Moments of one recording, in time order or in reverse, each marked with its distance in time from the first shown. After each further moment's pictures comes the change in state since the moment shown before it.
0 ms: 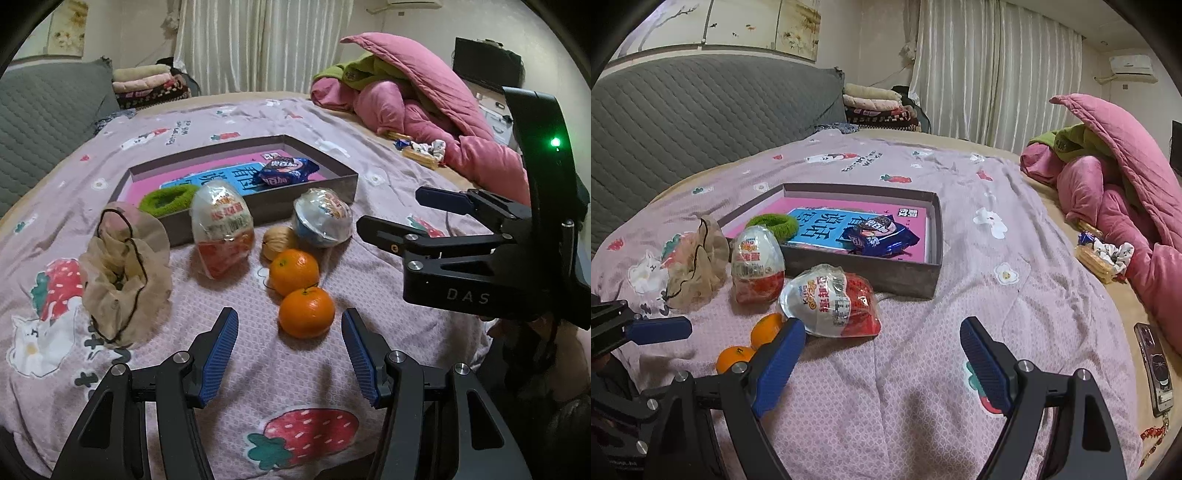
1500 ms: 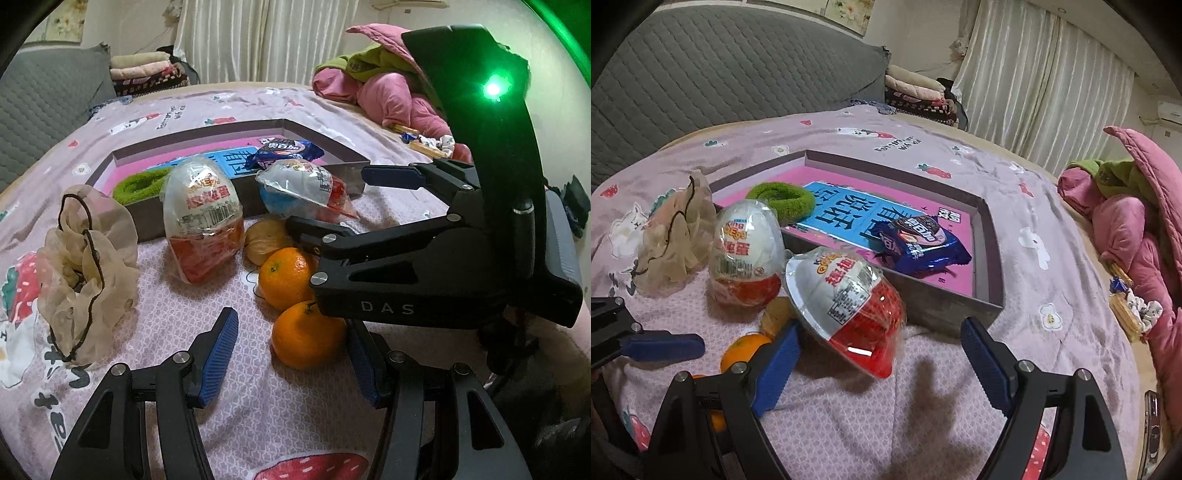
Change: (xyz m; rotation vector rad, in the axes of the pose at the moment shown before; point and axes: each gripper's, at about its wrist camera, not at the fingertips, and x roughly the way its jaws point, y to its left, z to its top) left arm 0.042 0.005 0.006 -0.034 0.024 -0.026; right arm 0.062 0.025 0.016 -0.204 0.052 0.037
